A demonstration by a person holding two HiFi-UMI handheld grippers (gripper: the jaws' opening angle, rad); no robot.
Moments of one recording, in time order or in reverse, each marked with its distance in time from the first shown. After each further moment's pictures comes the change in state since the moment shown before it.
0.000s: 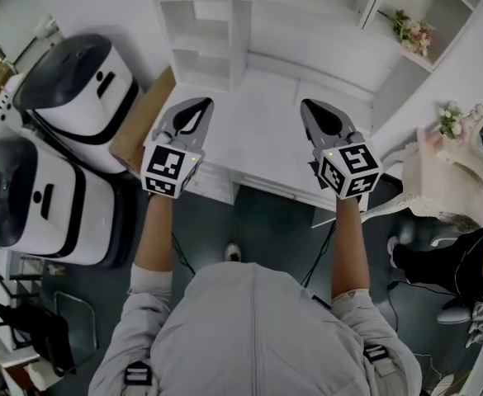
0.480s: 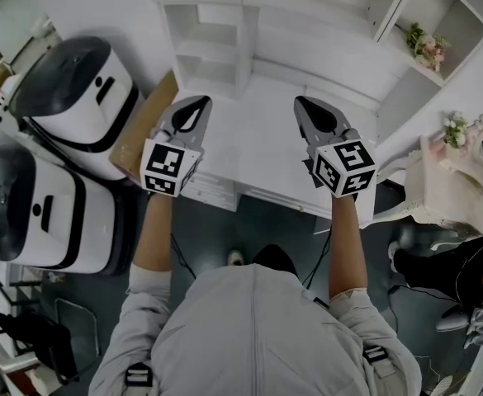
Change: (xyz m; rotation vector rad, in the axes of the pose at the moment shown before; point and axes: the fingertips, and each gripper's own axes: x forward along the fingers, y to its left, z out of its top) left arm 0.023 0.059 -0.022 -0.031 0.016 0.013; right arm 0.071 0.007 0.011 0.010 0.002 0.011
